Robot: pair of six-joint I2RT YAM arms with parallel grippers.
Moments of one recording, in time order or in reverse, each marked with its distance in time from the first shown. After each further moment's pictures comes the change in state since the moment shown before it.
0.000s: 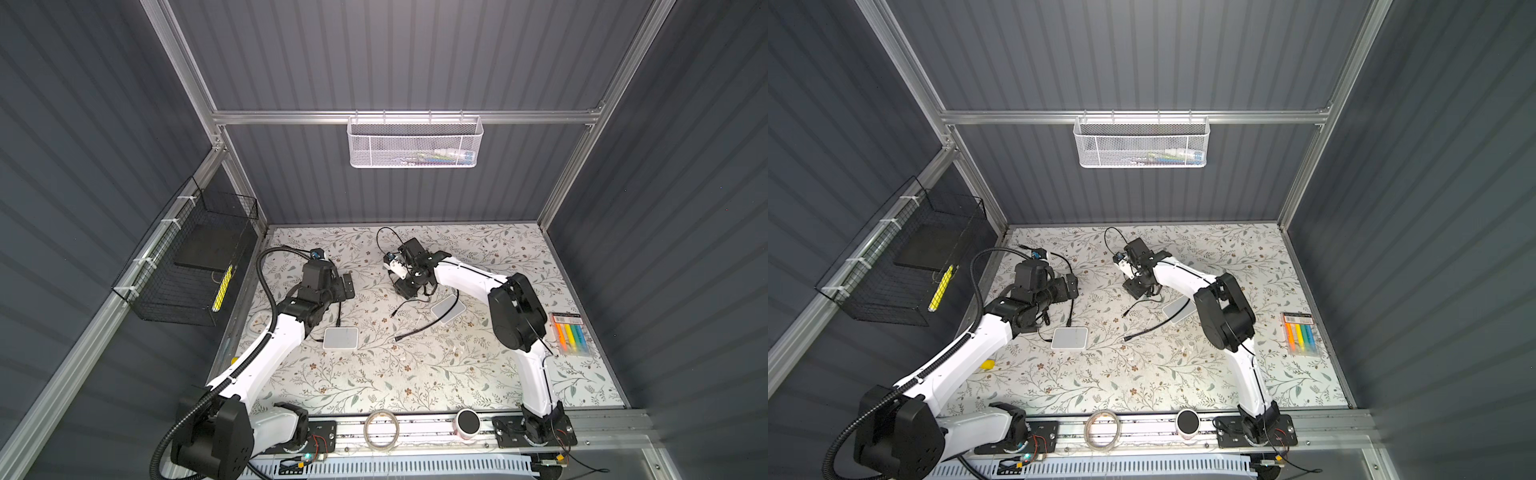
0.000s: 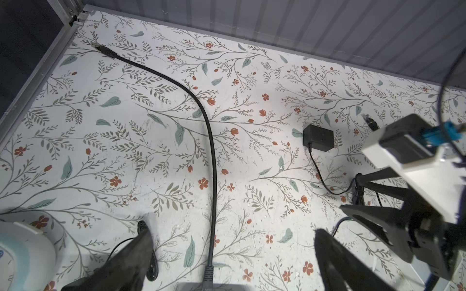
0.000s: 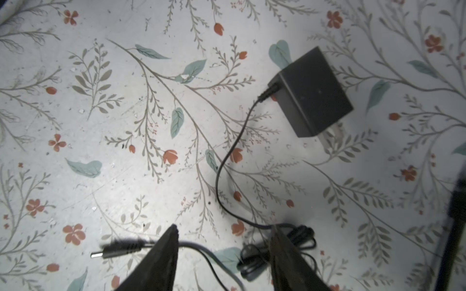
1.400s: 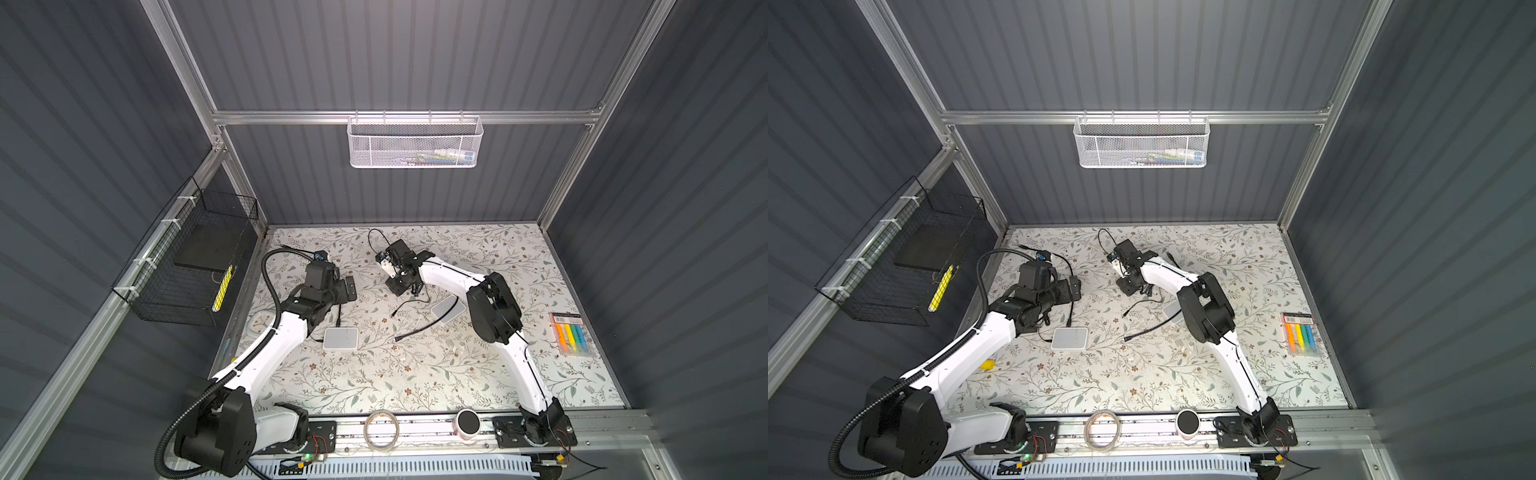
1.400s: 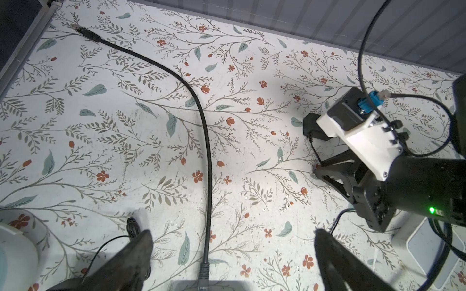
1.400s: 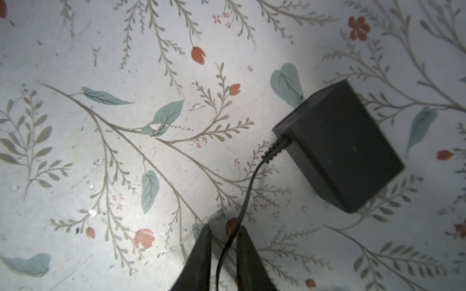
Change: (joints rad) left arm 0.000 0.036 -0.008 0.007 0.031 0.000; right arm 0.023 0.181 0.206 -0.042 0.040 0.088
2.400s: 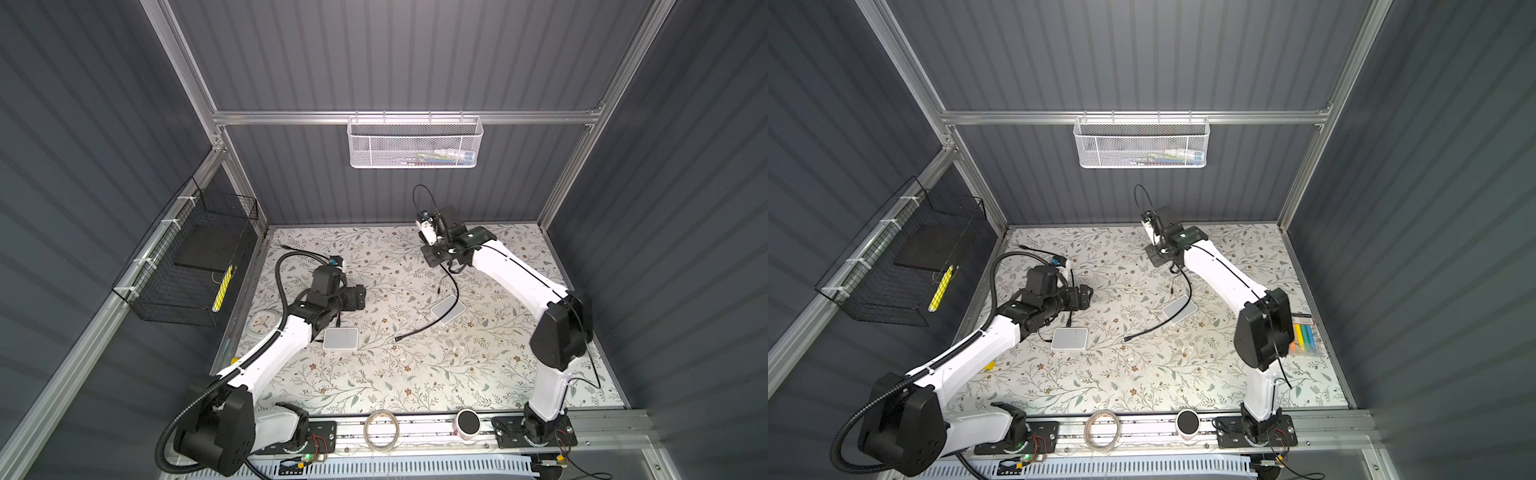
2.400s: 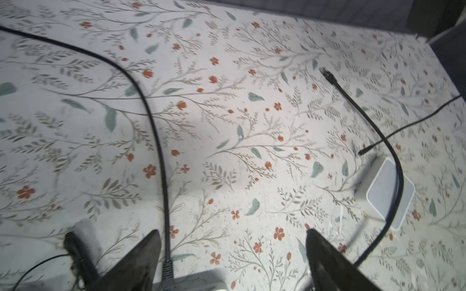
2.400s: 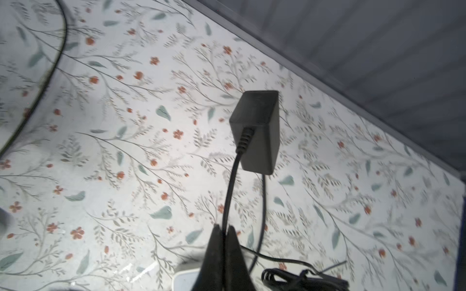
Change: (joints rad) left arm -0.109 0.045 -0.030 0.058 0.158 0.087; right arm -0.162 -0.565 -0.264 -0.092 0.180 0.090
